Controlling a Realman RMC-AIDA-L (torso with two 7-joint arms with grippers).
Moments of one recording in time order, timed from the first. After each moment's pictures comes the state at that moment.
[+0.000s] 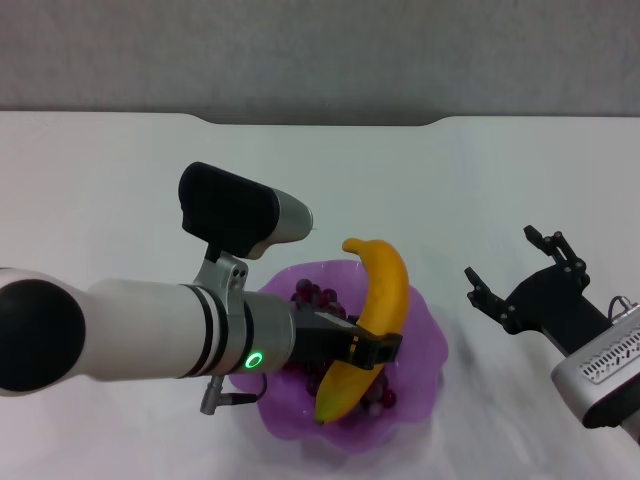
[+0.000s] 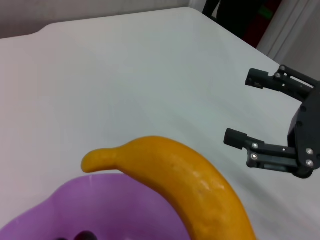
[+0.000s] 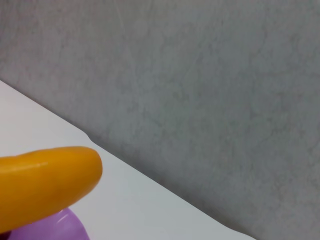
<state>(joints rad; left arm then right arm) -0.43 -2.05 -1.18 -1.29 2.26 -0.72 0.27 0.35 2.01 0.76 0.53 -2.43 -0.80 -0.37</state>
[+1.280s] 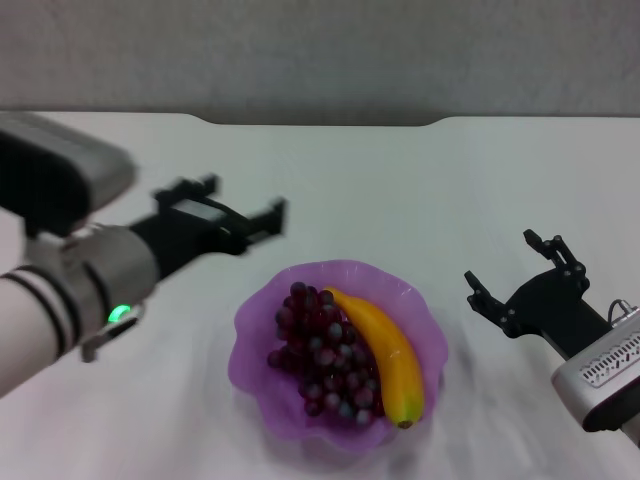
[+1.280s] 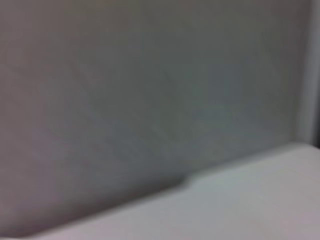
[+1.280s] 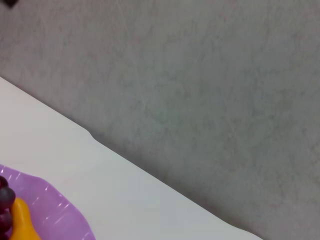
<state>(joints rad) -0.07 -2.04 -1.28 -1.55 2.29 -0.34 0.55 0.34 2.01 0.75 0.53 -2.42 -0.80 -0.37</state>
